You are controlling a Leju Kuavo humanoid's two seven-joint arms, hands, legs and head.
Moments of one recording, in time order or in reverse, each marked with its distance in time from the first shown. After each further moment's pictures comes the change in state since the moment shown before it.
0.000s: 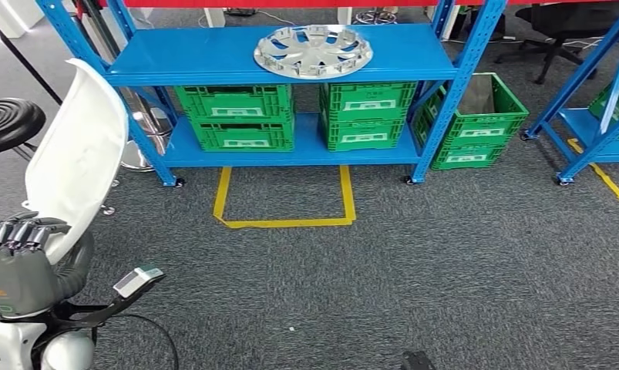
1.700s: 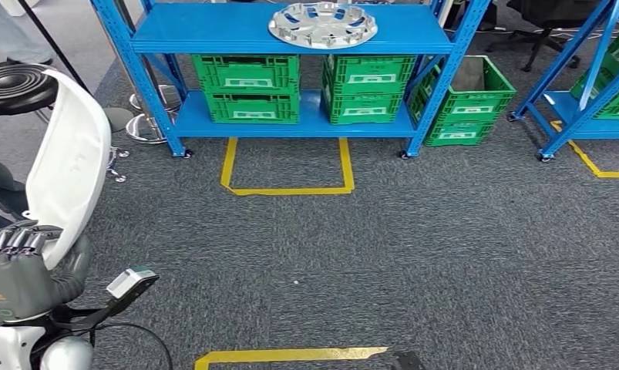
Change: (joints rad) left arm 0.021 0.020 0.006 0.050 0.080 0.000 0.021; right arm 0.004 0.005 0.014 0.000 0.003 -0.013 -0.008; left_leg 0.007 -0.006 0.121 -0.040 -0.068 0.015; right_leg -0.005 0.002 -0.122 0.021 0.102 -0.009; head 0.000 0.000
